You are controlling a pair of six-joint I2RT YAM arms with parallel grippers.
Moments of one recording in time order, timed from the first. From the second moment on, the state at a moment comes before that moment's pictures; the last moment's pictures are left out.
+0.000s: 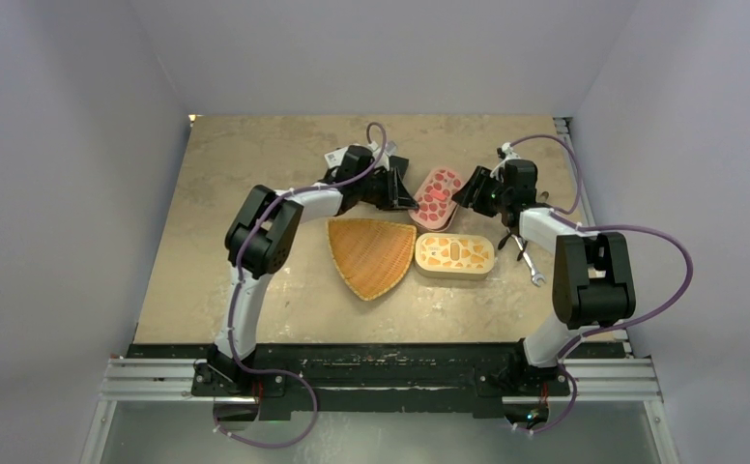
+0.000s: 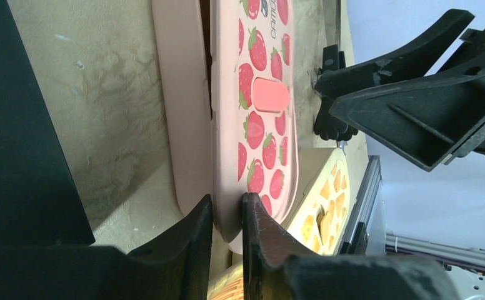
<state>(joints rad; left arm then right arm) -0.52 2.25 1.51 0.19 0.65 -0.69 0.06 1.65 0.91 0.12 -0.30 0.48</state>
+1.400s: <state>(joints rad) -0.55 2.18 1.17 0.85 0.59 -1.24 0.06 1.65 0.91 0.11 -0.30 0.48</state>
